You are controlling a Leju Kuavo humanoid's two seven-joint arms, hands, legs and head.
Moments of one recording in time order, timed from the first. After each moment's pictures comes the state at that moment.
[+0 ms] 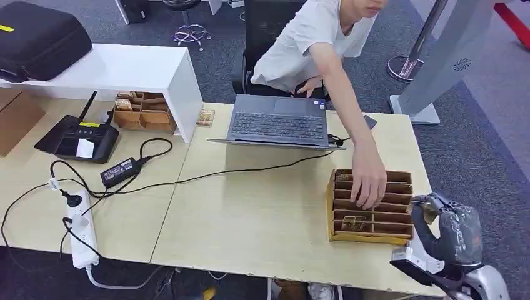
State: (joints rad) left arm -0.12 -0.15 0.15 -0.28 0.21 -0.06 -0.06; right arm 0.03 -0.39 0.14 -1.52 0.76 -0.62 -0.44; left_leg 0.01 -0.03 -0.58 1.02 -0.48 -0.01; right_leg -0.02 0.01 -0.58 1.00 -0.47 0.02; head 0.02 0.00
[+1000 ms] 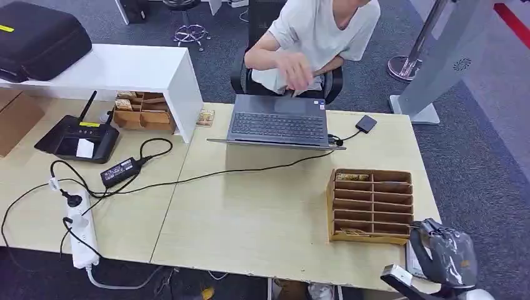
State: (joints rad) left arm -0.12 -0.14 0.14 -0.29 0.22 -0.06 -0.06; right arm 0.09 -0.30 0.01 -1.33 1.00 -0.69 -0.46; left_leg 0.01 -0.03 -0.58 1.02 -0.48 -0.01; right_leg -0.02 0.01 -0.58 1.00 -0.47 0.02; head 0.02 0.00
